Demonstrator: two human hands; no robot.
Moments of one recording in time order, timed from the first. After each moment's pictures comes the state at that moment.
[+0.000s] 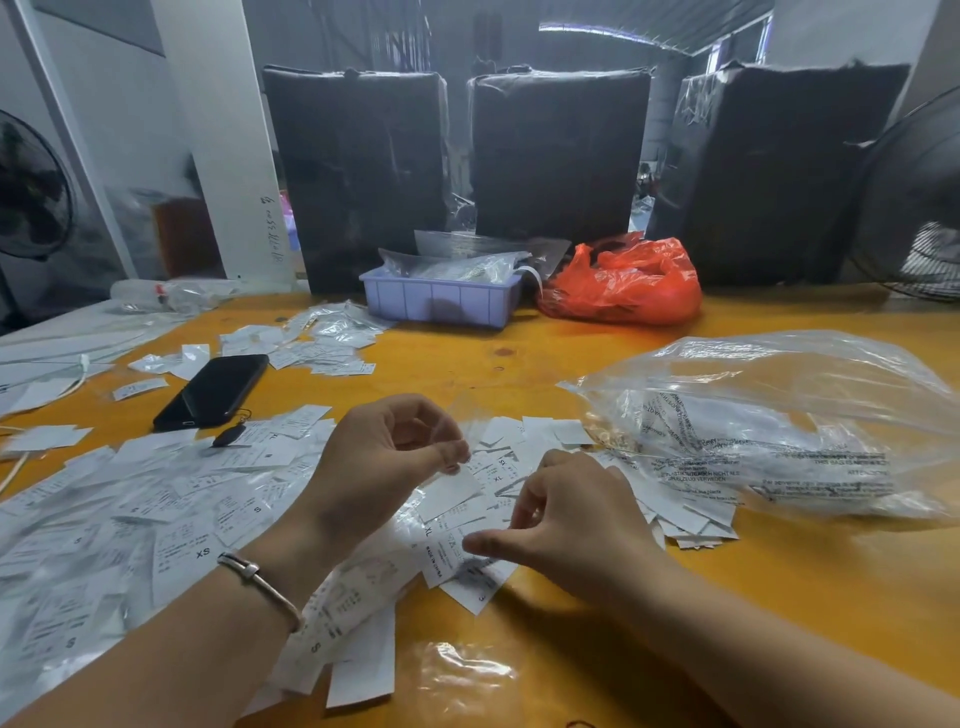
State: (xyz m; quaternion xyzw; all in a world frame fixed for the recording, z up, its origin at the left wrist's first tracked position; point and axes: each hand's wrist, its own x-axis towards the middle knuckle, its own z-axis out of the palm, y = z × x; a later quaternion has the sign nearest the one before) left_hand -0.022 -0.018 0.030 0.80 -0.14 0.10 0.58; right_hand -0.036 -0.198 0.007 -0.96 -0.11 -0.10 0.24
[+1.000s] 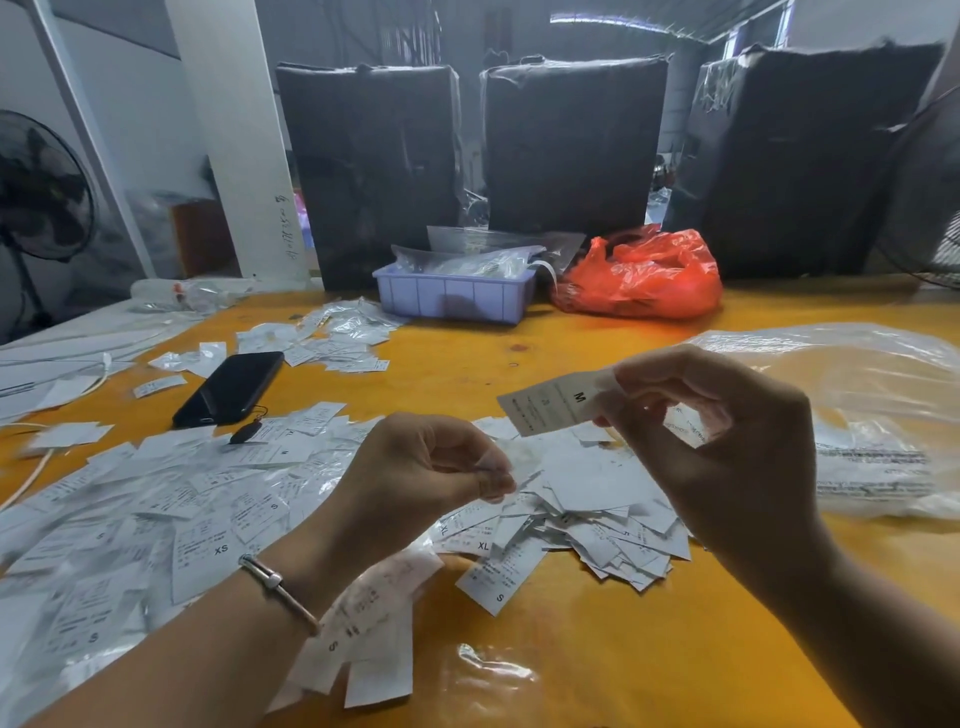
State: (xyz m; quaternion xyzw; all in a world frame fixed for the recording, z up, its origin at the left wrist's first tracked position) left_hand -0.028 -0.019 0.028 0.80 -0.26 0.06 0.54; right_hand -0.054 -0.236 0.052 -0.74 -0.28 -0.40 0.47
